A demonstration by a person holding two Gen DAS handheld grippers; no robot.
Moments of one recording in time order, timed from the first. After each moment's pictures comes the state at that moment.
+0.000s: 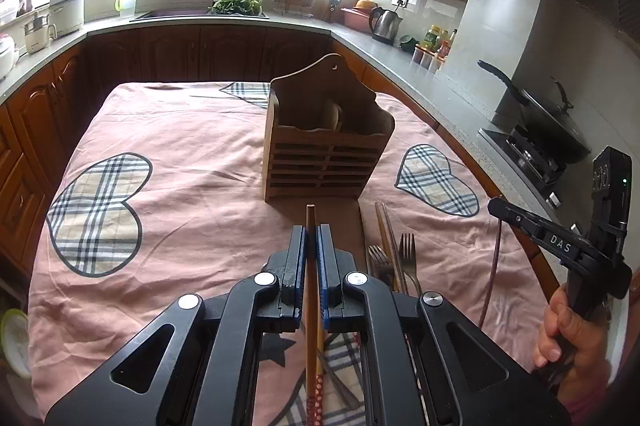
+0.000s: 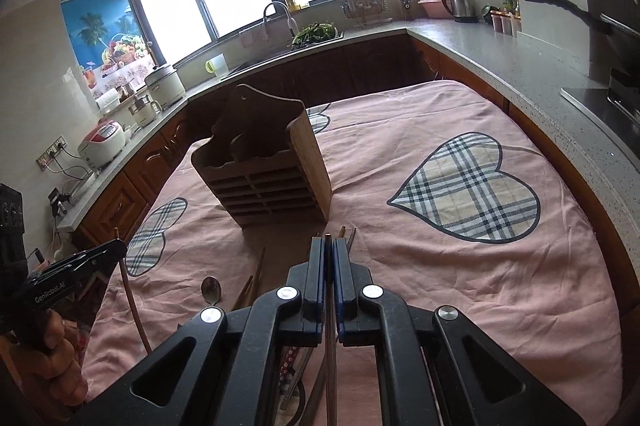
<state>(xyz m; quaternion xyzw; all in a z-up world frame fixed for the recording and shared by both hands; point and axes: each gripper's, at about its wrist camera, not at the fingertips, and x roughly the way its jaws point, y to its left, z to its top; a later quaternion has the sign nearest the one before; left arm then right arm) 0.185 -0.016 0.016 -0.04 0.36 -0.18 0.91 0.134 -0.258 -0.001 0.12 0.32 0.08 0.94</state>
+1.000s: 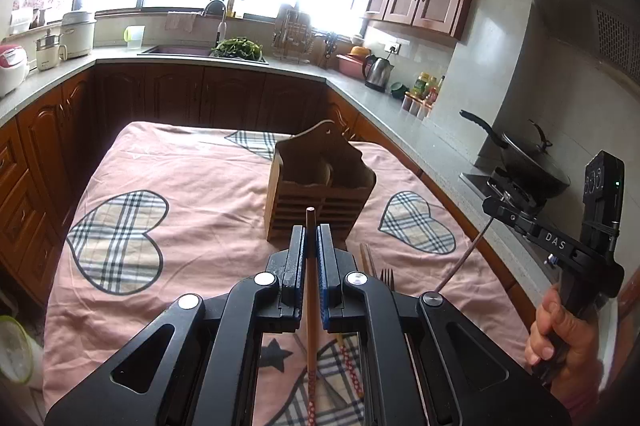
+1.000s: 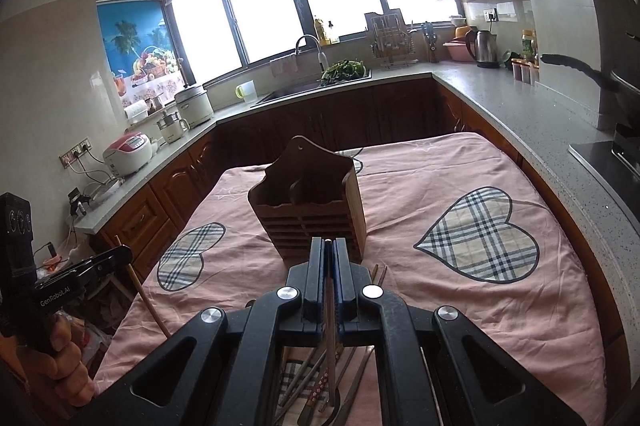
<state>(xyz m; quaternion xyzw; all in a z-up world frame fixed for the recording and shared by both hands) 0.156 0.016 0.063 -0.08 0.28 -0.19 0.94 0.111 -0.239 0.054 0.10 0.25 0.11 0.96</state>
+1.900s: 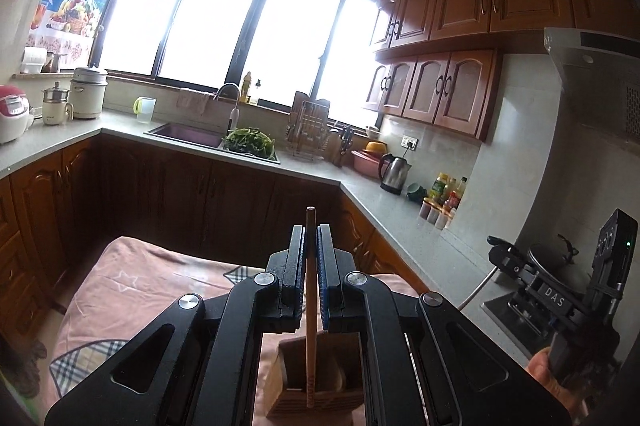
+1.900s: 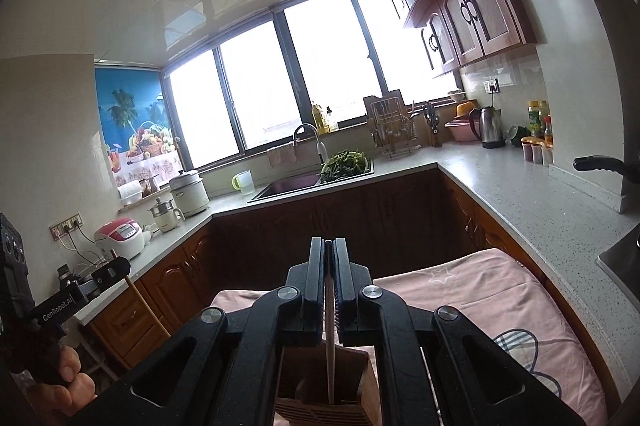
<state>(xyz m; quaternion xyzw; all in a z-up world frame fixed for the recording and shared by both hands) 0.301 0.010 0.149 -0.13 0.14 -0.15 0.97 0.242 -0.237 0.144 0.12 0.11 0.09 0.98</state>
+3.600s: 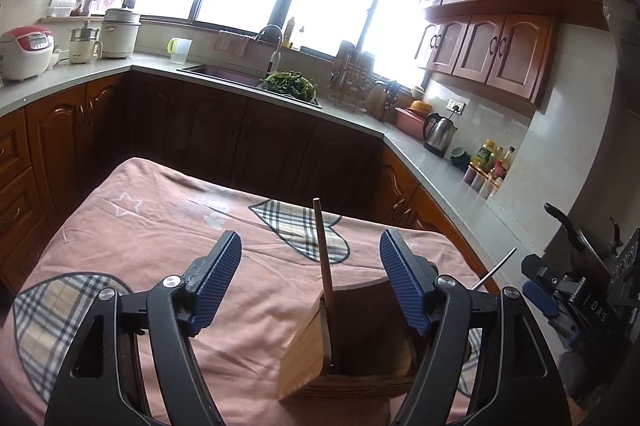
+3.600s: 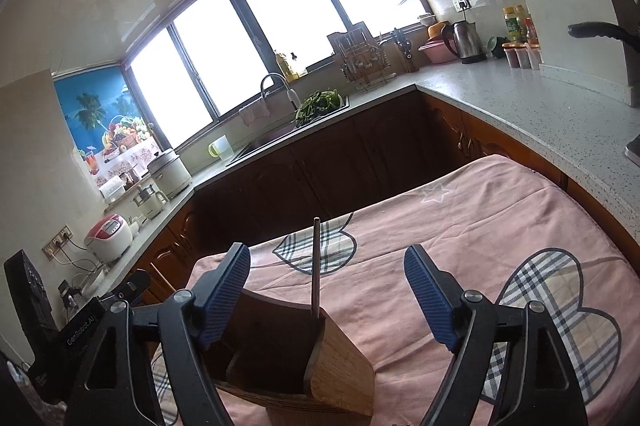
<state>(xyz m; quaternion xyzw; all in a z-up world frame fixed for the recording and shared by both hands) 0.346 -0.008 0.042 -0.14 0.23 -0.08 0.96 0.290 -0.272 0.032 0.21 0.20 0.08 0.95</state>
